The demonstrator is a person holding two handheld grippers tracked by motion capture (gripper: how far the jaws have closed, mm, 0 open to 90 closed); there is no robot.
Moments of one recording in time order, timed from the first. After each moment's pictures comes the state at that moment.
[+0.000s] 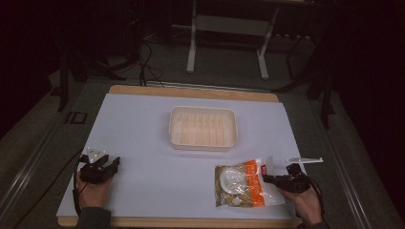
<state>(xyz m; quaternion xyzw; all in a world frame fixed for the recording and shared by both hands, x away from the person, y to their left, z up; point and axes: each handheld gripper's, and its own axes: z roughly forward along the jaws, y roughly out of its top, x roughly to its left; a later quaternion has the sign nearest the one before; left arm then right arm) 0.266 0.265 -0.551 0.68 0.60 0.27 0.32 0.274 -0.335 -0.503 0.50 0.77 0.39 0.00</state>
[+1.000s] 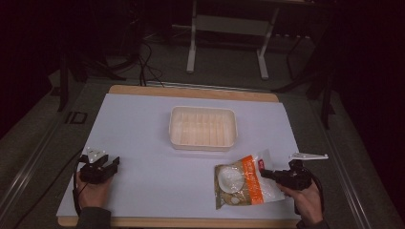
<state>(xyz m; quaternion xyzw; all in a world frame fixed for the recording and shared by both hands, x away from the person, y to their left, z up) 0.266 0.265 -0.551 0.68 0.60 0.27 0.32 0.271 -0.326 -0.475 0.47 0.76 0.45 -0.01</state>
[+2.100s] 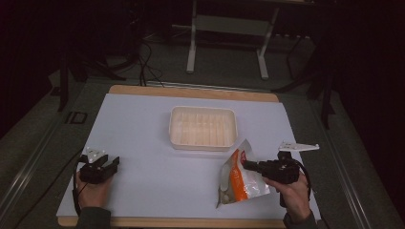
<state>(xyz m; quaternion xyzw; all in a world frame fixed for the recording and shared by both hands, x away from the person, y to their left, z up) 0.265 0.266 -0.551 0.68 0.60 0.27 0.32 0.268 -0.272 -0.426 0.38 0.76 0.53 -0.04</state>
